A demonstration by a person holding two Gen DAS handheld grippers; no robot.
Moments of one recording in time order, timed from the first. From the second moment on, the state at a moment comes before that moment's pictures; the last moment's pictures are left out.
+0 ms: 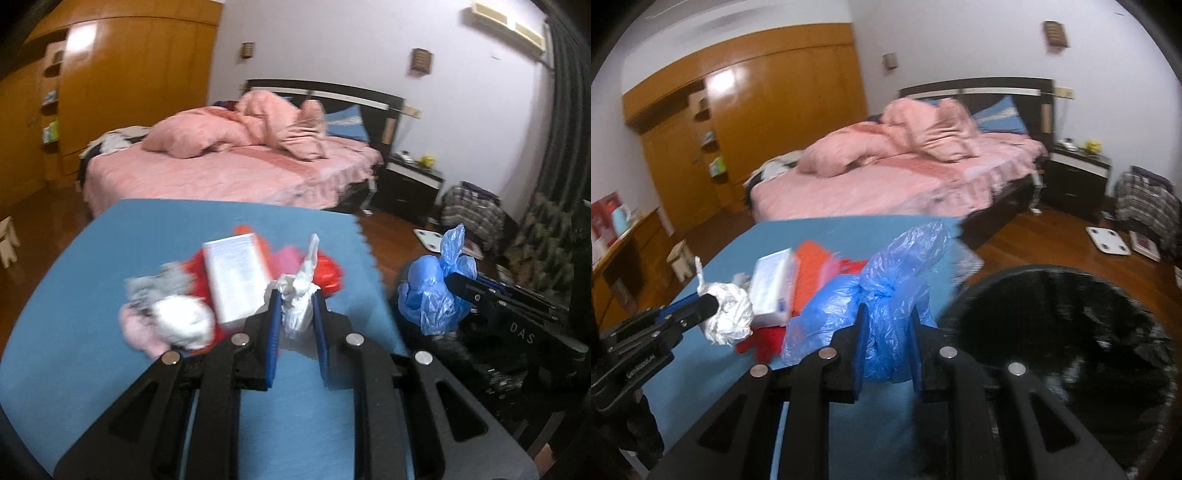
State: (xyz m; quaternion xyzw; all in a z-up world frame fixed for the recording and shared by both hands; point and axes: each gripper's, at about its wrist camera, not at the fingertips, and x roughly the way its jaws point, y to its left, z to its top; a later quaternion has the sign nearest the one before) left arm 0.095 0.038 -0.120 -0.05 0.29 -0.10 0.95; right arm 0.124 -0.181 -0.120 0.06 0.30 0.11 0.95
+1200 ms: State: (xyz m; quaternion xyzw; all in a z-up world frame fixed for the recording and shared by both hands) left arm 0.119 0.013 -0.134 0.00 0.29 -0.07 0.96; right arm 0.118 -0.264 -0.129 0.10 0.30 -0.03 0.95
